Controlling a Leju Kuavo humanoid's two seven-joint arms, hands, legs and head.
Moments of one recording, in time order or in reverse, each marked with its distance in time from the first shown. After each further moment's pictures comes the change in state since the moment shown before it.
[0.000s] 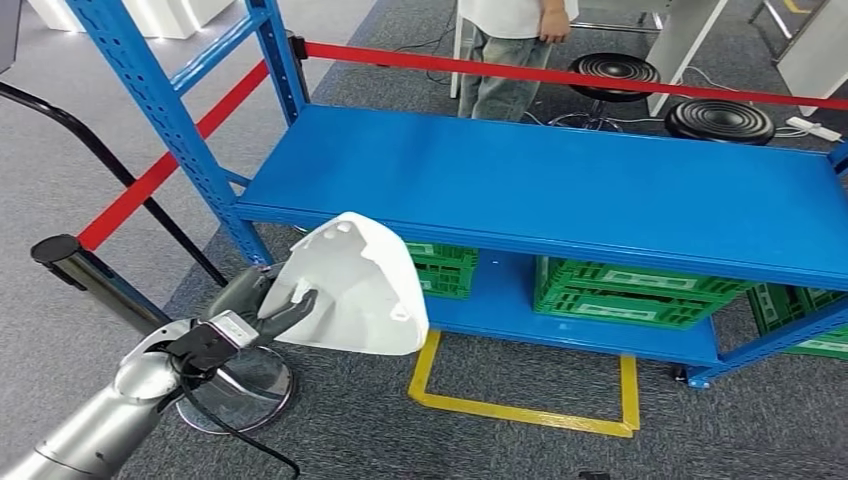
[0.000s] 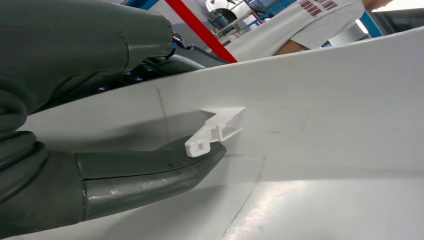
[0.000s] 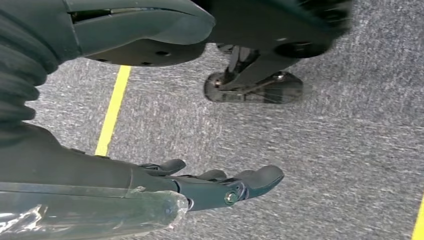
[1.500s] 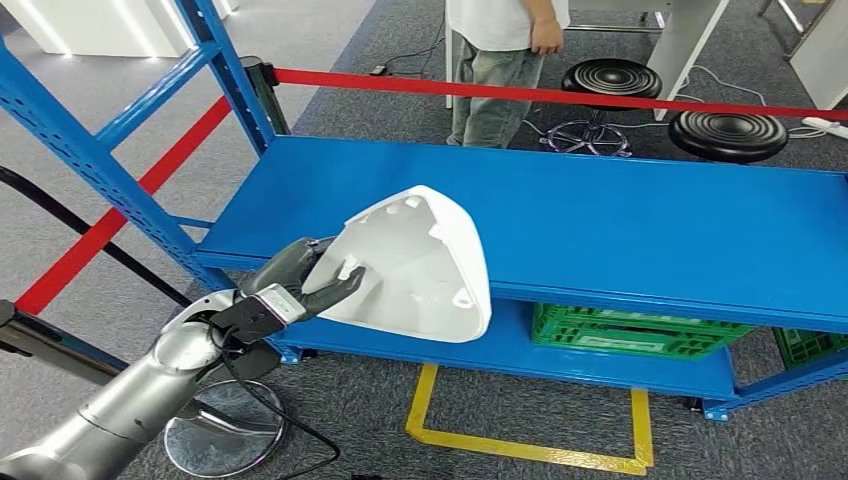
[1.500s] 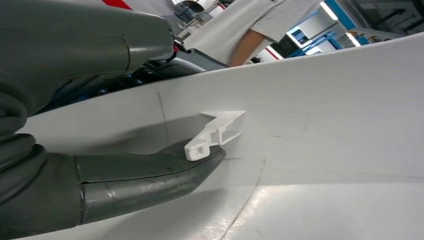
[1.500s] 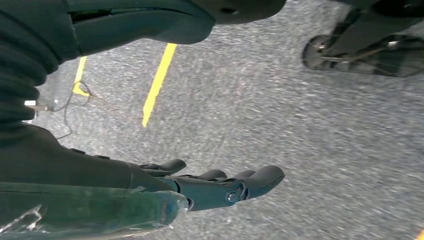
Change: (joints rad) left arm -0.178 -0.049 -0.118 0.063 0.009 0.001 0.039; right arm 0.008 0.010 0.141 0.002 0.164 -0.093 0.299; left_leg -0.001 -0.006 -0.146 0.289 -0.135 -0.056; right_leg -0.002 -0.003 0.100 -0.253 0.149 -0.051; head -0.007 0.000
